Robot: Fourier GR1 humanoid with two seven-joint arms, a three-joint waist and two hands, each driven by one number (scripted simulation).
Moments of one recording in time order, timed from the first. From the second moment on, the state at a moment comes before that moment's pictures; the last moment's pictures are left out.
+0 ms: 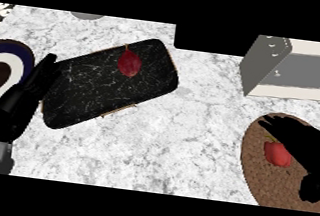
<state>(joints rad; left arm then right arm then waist) -0.07 0.35 -0.05 -1.66 0.15 0.04 0.14 -0.15 -0.66 0.26 -1.64 0.95 0.60 -0.04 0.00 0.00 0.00</state>
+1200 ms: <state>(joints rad) -0.07 0.26 0.02 -1.70 0.07 -0.03 0.20 -0.24 -0.55 0.19 -1.24 1.18 0.52 -0.25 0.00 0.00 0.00</state>
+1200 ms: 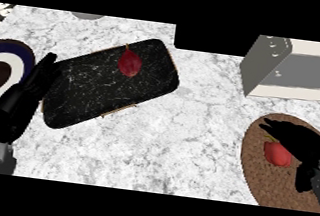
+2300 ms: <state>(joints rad) -0.09 0.23 0.07 -1.68 0.04 -0.07 0.19 -0.30 -0.50 0.06 -1.06 1.24 0.08 -0.46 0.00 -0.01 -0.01</state>
